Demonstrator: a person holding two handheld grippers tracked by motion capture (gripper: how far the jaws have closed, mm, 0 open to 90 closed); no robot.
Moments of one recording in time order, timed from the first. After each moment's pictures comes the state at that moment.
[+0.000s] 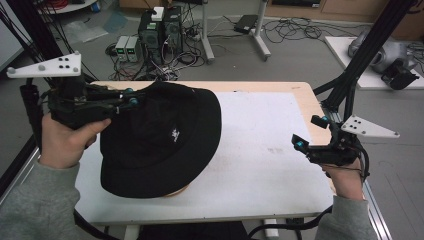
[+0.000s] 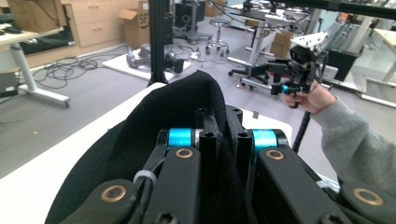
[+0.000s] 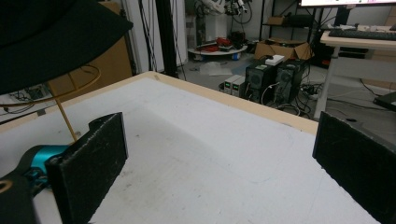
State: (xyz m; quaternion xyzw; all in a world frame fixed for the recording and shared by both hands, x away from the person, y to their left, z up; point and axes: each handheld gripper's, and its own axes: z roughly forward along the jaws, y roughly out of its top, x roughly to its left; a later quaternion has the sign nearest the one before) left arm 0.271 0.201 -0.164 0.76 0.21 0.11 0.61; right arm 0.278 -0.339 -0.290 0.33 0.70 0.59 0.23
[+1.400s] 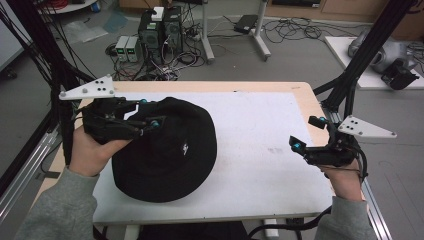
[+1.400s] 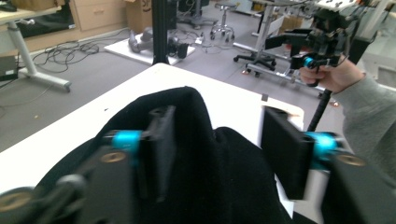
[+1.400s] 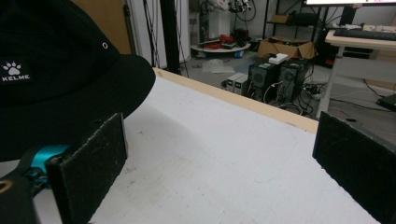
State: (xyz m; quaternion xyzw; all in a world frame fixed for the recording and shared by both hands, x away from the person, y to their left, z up) left arm 0.283 0.182 -0.211 0.77 0.23 0.12 0.59; right arm 0.276 -0.333 -0.289 0.32 0.71 0.58 0.23
